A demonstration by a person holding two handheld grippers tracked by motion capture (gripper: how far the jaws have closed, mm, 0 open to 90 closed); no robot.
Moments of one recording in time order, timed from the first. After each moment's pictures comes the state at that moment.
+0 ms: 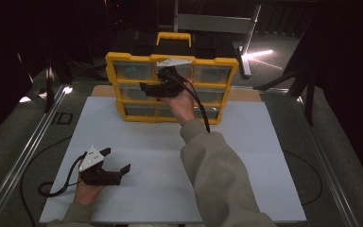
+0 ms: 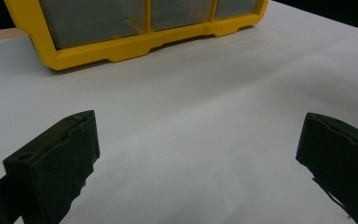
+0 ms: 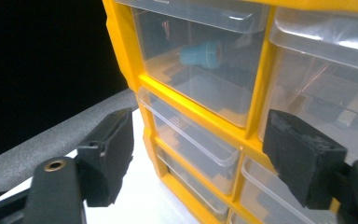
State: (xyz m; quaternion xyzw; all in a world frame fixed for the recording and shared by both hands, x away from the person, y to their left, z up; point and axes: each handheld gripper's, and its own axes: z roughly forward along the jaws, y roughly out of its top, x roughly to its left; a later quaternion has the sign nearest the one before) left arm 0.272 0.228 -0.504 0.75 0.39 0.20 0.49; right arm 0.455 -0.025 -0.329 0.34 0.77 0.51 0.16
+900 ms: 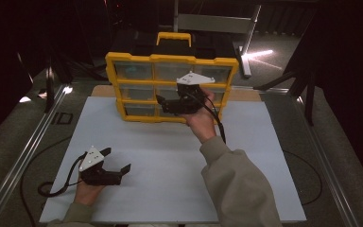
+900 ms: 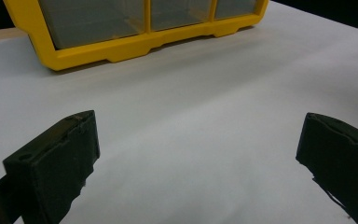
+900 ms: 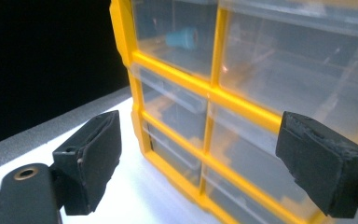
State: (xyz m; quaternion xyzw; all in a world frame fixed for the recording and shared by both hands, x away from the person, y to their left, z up) left arm 0.272 0.227 -0.504 0.75 0.39 0.20 0.49; right arm 0.404 -0.075 -0.336 0.33 0.76 0.52 0.21
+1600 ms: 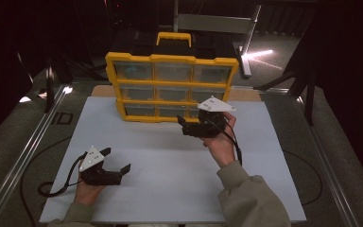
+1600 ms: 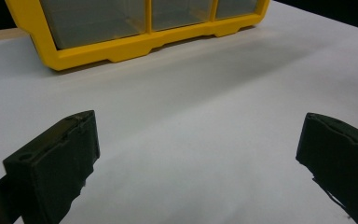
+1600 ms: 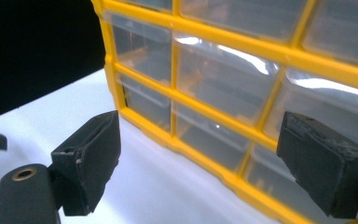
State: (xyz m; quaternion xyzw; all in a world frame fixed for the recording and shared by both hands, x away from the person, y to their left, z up) left arm 0.271 0.227 -0.504 0.75 0.39 0.20 0.49; right arm 0.352 -0.130 -0.371 0.37 0.75 0.49 0.25
